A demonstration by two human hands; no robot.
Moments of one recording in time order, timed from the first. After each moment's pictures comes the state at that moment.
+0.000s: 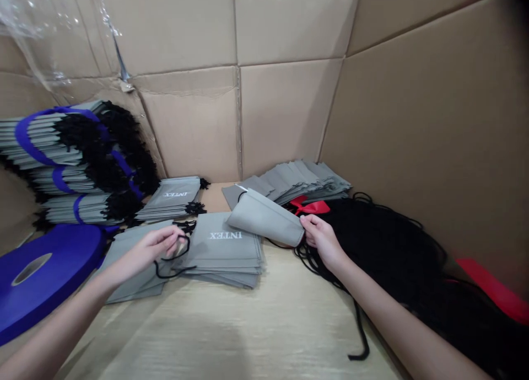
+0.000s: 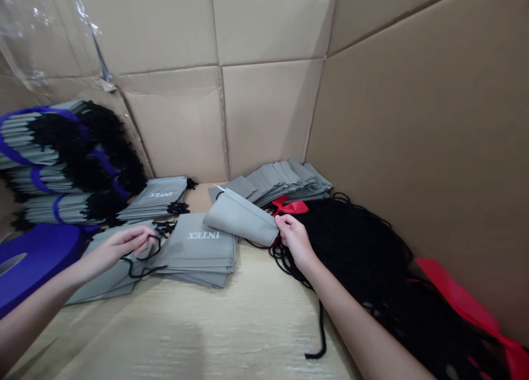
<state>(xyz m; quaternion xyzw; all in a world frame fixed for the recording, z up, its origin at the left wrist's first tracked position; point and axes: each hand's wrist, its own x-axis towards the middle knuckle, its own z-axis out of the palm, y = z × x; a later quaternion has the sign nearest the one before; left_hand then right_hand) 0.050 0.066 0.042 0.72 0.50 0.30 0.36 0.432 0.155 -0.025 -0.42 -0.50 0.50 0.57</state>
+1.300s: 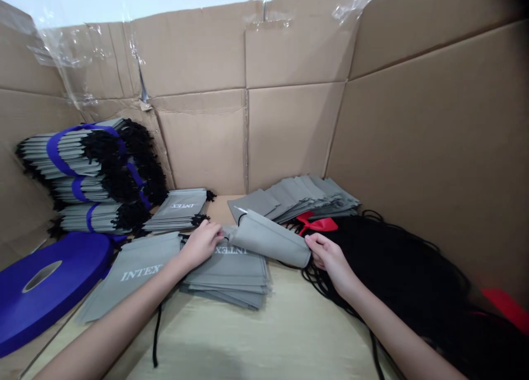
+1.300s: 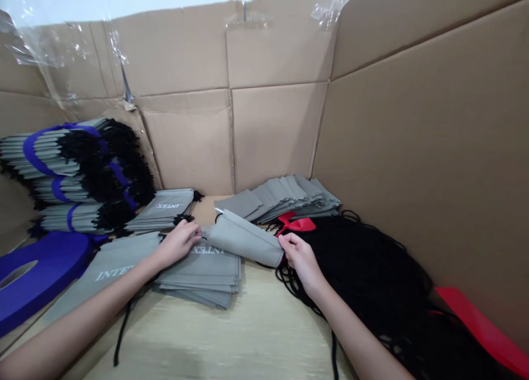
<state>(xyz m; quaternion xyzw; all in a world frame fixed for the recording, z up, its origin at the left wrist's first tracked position) 0.112 0.145 0.008 0.81 0.52 0.27 0.05 0.429 0.149 -0.019 -0.44 -0.53 0.49 0.54</state>
